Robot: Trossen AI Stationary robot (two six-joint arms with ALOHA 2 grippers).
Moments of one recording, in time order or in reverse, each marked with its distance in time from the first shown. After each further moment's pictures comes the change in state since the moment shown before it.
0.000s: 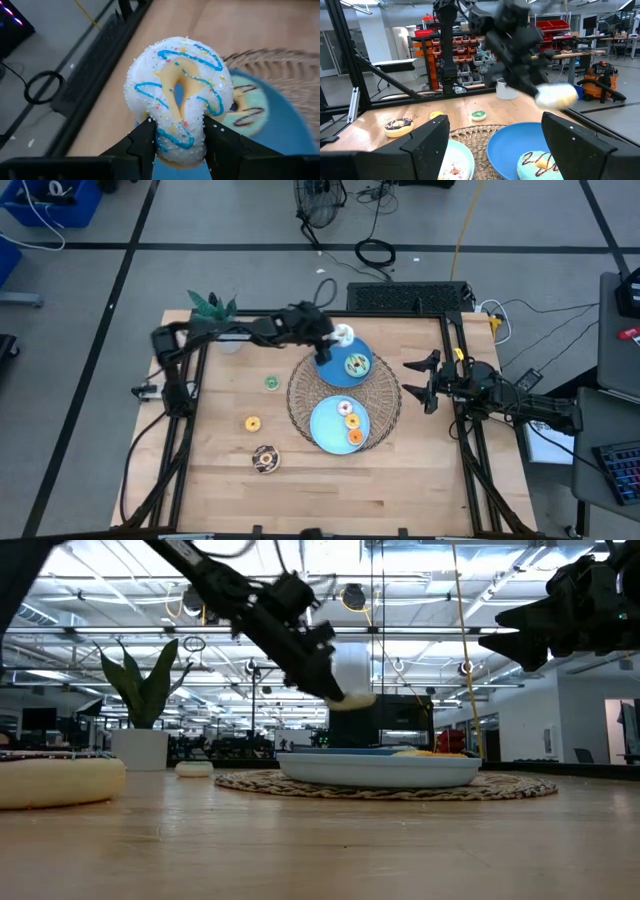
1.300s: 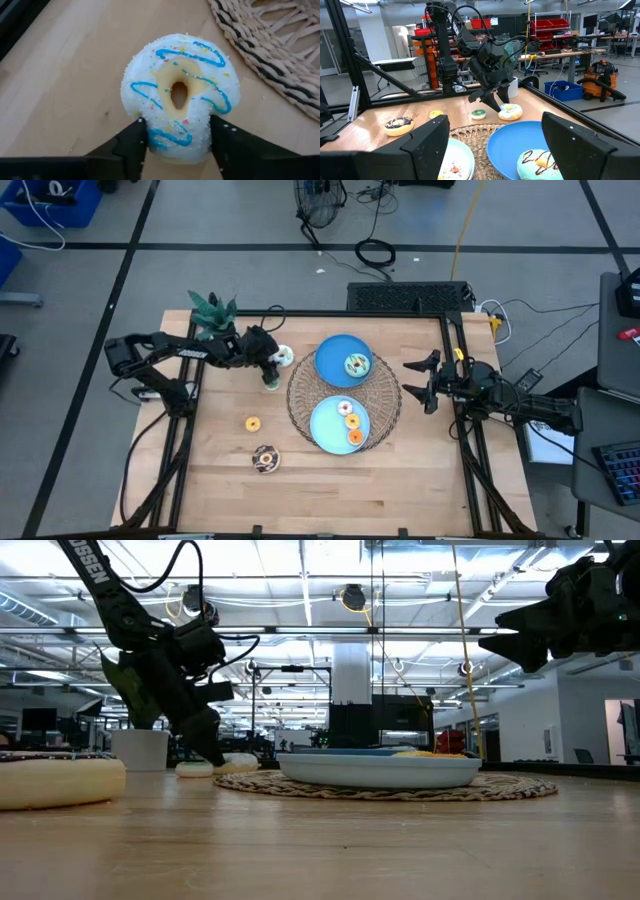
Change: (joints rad) left arm 0.127 -0.344 -0.711 0.093 -0.075 -0.056; right arm 0.000 0.000 0.000 -0.007 0.000 0.000
